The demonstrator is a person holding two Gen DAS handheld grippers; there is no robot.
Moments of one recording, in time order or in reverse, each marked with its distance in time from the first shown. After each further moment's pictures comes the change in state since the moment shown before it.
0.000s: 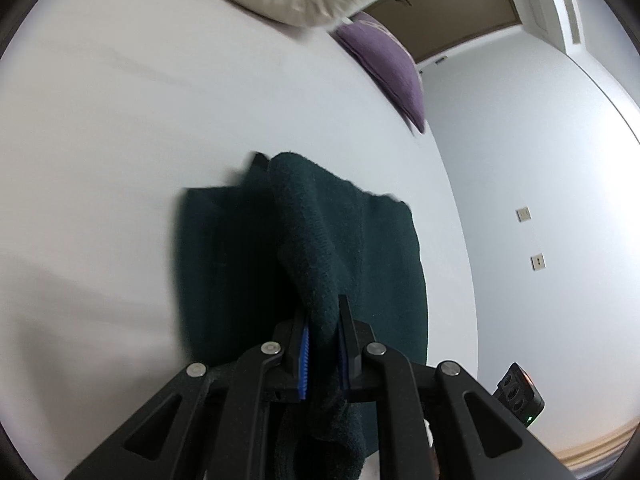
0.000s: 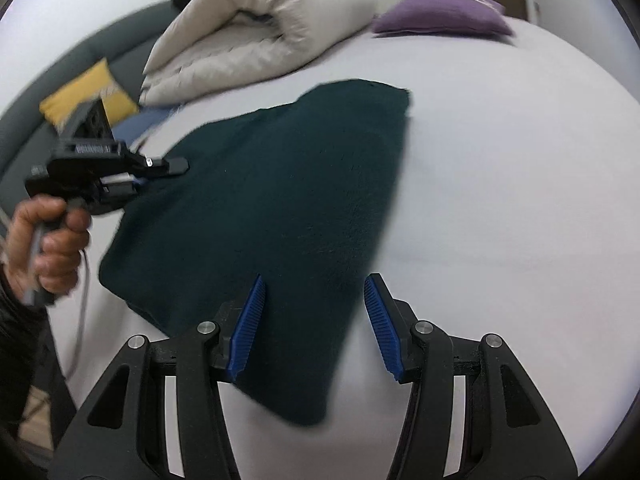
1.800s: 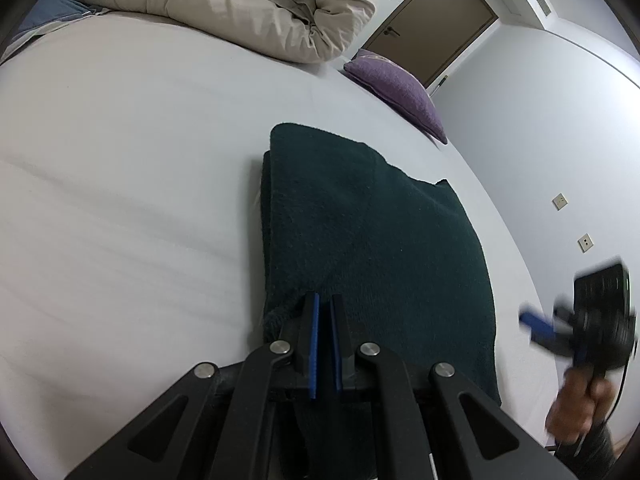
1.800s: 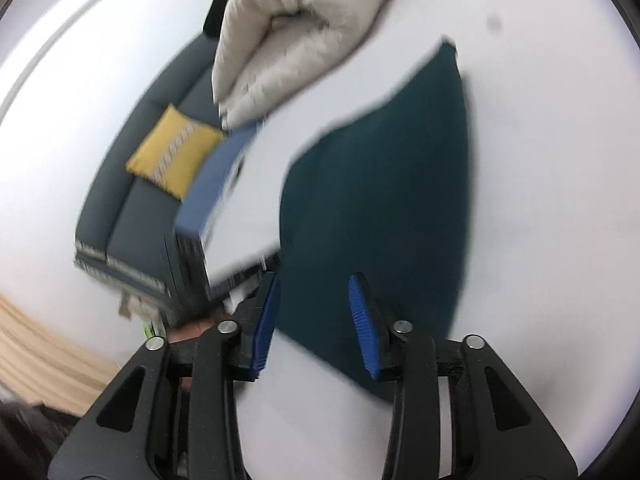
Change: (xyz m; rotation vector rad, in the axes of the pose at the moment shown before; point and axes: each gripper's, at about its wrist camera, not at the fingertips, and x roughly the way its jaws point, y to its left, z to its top) left arm -0.021 0.034 -0.091 0.183 -0.232 0.182; right arm 0.001 -0.043 0.054 0.319 0.035 0.534
